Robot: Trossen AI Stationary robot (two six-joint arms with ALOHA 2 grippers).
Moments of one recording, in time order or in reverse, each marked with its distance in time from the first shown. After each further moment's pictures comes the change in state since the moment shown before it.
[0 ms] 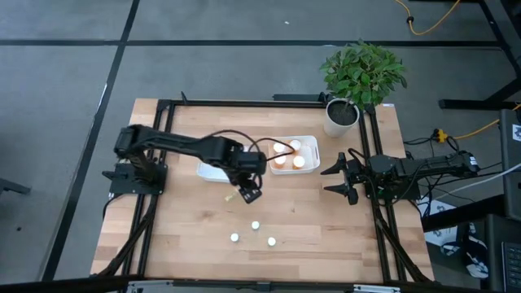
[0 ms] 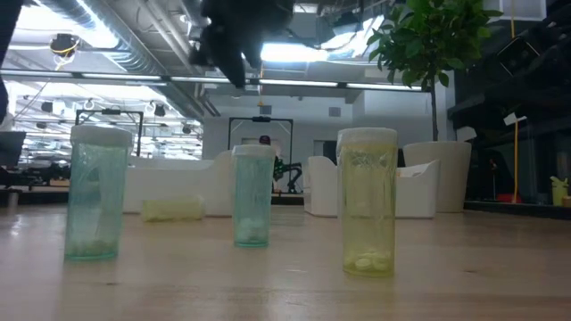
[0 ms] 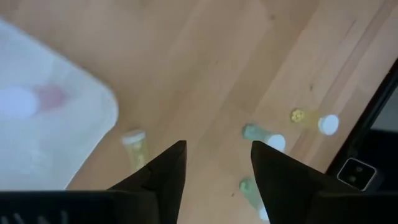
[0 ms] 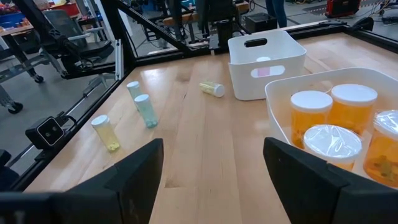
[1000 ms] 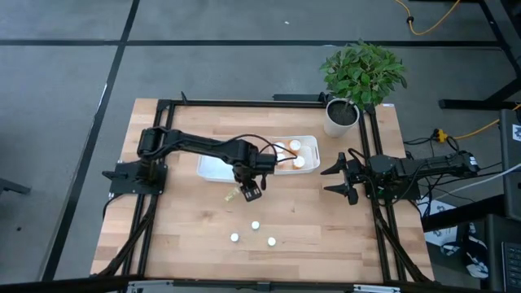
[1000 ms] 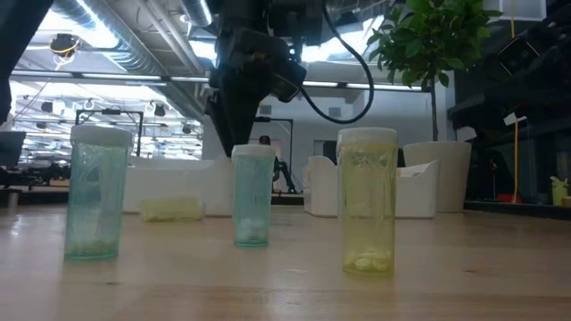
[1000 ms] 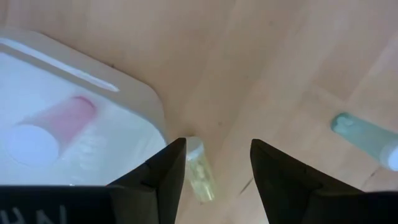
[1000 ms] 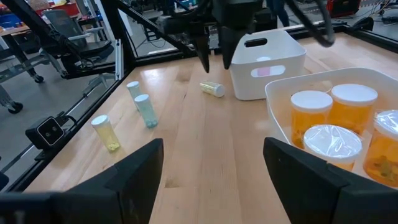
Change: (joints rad) left arm 0.082 0.200 0.000 -0.062 0.005 0.256; right arm 0.000 0.000 0.000 0.000 0.000 0.000
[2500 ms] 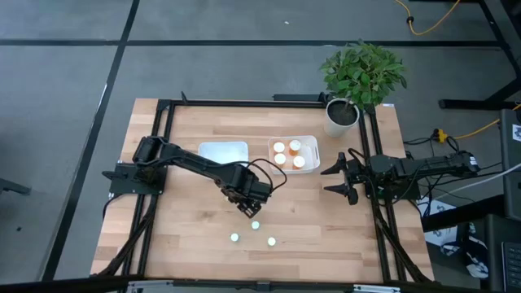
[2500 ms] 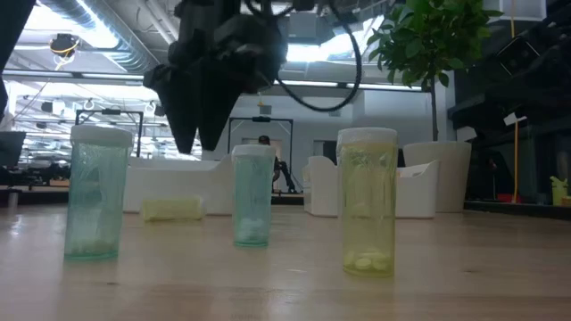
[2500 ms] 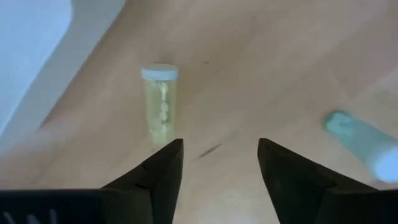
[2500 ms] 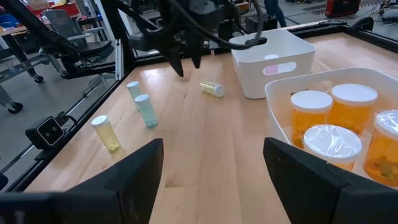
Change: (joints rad) left arm -0.198 0.002 -0.018 -0.054 -0.098 -0.584; right arm 0.000 0.000 0.000 0.000 0.000 0.000
